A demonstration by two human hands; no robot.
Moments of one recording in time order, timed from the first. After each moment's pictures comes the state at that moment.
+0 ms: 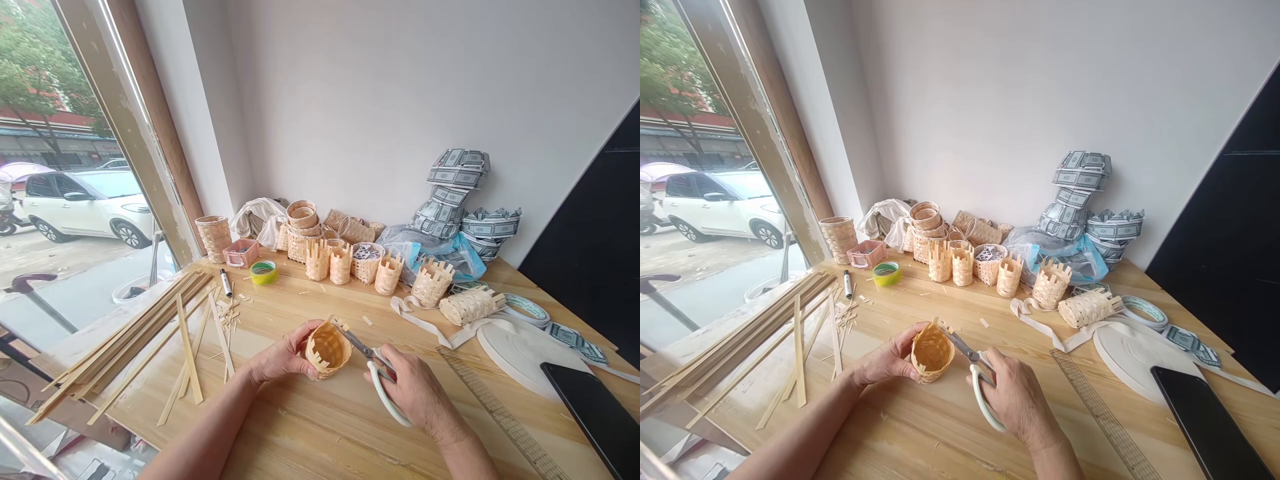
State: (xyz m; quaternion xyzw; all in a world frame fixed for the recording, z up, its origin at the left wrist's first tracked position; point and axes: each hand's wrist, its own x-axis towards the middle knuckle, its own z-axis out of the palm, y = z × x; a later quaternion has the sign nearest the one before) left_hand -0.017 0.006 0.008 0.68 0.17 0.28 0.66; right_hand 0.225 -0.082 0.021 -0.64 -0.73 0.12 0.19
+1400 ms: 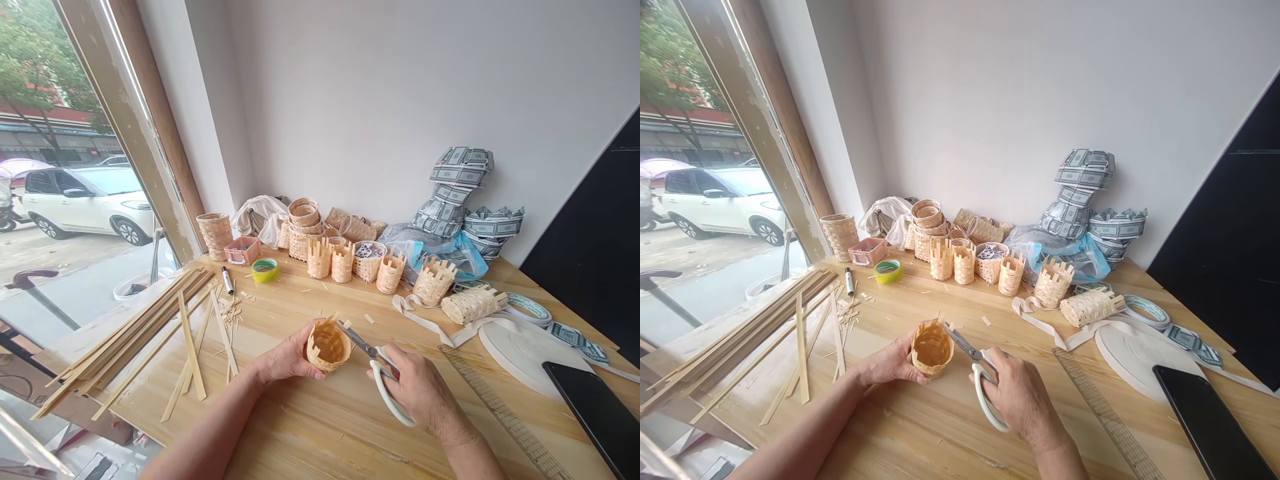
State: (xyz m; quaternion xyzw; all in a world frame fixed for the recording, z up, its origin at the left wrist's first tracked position) left_hand -0.012 0.003 0.007 0.74 0.19 0.26 0.59; right_hand 0.225 -0.085 0.026 -0.65 -0.74 0.10 0.17
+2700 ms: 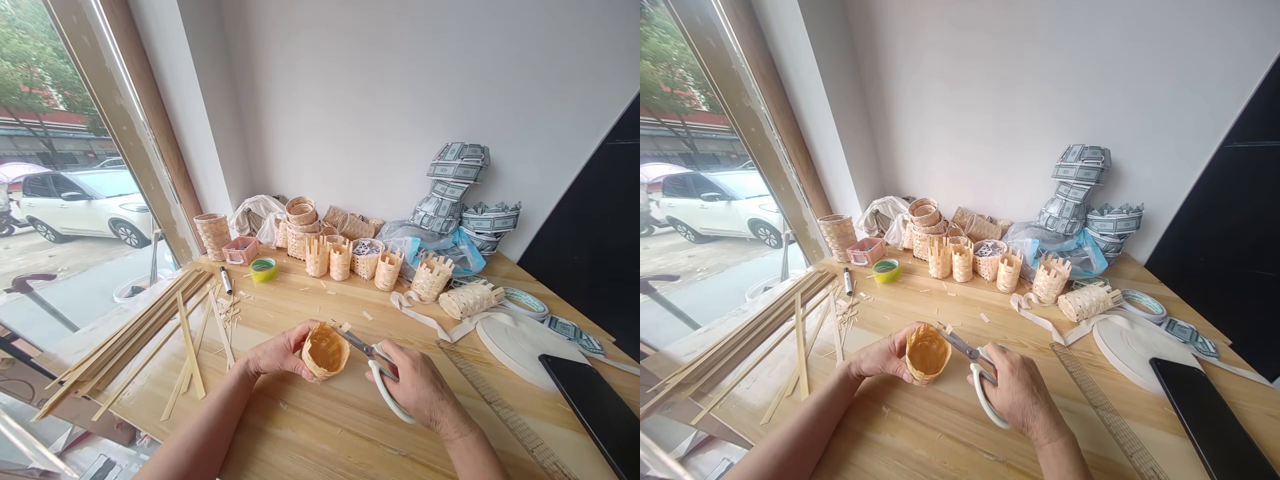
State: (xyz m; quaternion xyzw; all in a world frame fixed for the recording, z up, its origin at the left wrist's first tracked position) left_hand -0.022 0.005 0.021 0.72 0.15 0.22 0.64; right_hand 0.225 -0.089 0.032 -0.63 -0.75 0.09 0.19
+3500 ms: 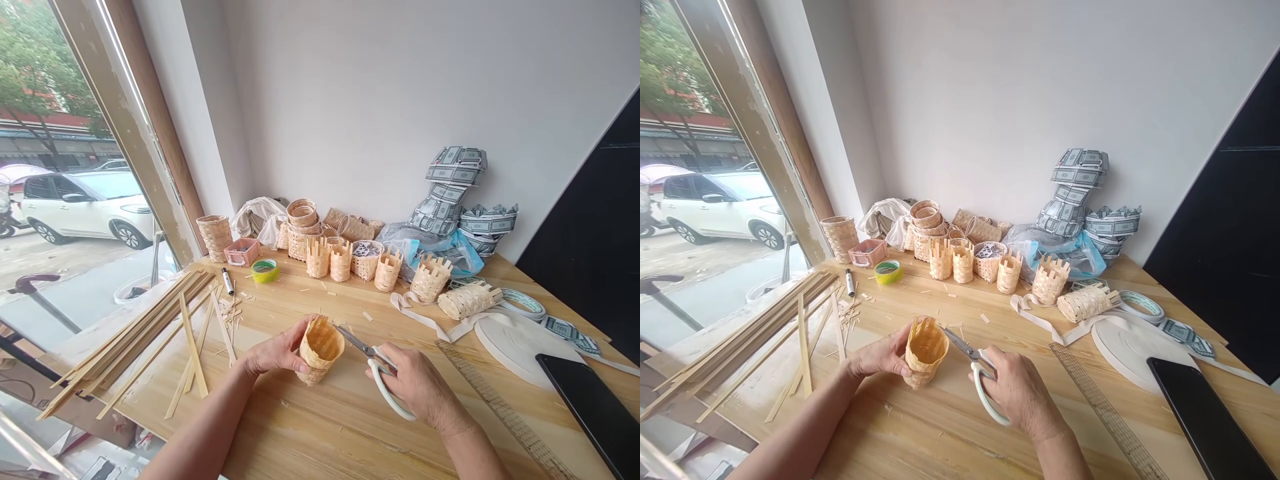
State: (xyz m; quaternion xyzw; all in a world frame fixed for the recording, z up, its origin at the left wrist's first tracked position) left_hand -0.029 0.007 0.017 0.73 0.17 0.22 0.63; right_hand 0.226 -0.088 0.028 -0.62 -0.75 0.12 0.19
